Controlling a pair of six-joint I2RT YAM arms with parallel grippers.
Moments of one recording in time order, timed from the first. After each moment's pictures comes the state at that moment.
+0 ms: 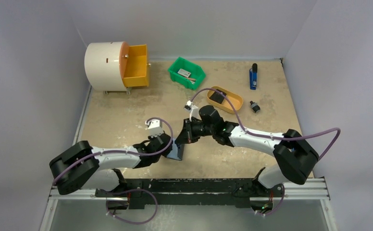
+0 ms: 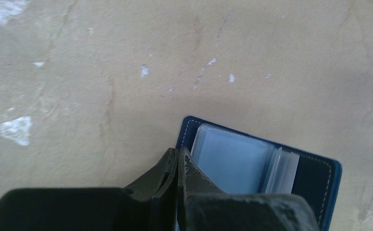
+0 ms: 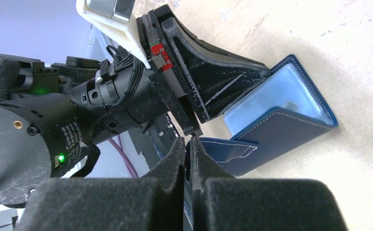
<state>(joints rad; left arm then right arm) -0.98 1.27 0.37 0.08 -0.60 -0.99 0.84 1.48 0.79 0.14 -0.49 0.70</state>
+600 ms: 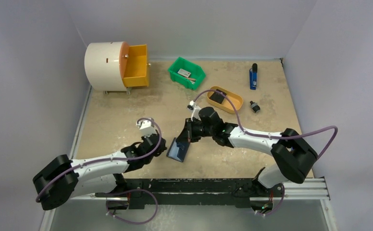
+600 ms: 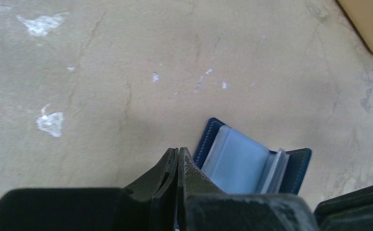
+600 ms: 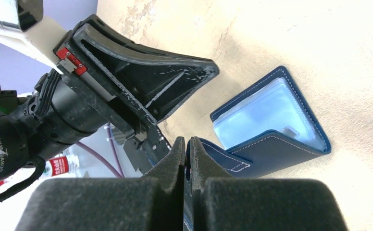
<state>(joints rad) -0.95 1.10 0.34 0.05 -0.57 -0.99 0.84 1.48 0.76 0.16 -0.40 0.77</state>
